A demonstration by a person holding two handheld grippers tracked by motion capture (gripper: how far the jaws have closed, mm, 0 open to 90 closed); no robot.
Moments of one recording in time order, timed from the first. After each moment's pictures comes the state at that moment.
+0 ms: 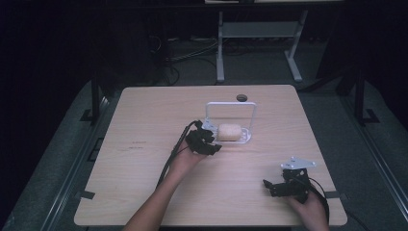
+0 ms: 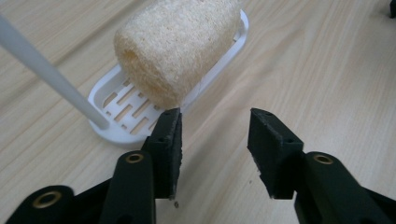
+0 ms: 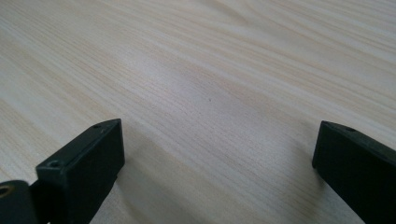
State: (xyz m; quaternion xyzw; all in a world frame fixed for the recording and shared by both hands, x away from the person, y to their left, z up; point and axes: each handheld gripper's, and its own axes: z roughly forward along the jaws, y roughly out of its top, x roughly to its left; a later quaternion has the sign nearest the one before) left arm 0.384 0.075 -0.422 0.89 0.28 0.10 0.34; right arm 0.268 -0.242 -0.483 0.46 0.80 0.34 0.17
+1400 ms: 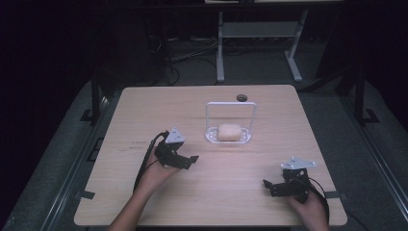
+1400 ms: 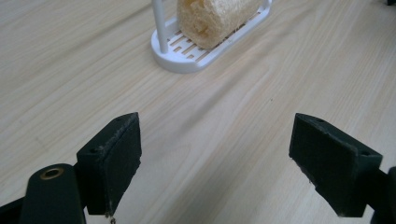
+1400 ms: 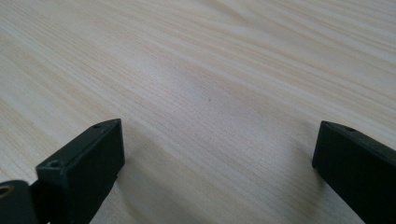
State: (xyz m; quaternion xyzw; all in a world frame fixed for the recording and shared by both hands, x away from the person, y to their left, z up) left arm 0.341 0.162 -0.425 0.86 0.31 0.14 0.38; right arm 0.268 -0.242 -0.483 0.46 0.80 0.34 0.17
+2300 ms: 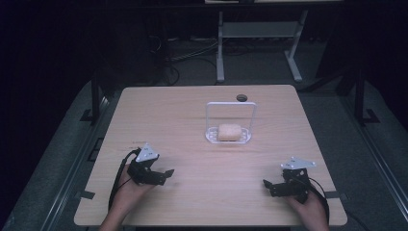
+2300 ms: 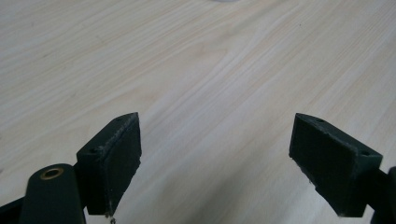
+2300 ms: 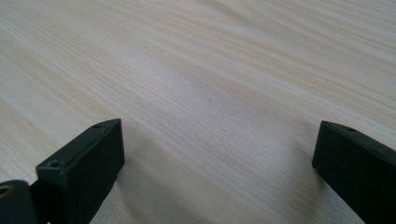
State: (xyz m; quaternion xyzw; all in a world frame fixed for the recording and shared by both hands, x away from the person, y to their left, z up) left arm 0.296 0.235 -0.444 0.85 0.35 0.16 0.37; right arm 0.268 -0.242 -0.483 0.46 0.80 0.34 0.17
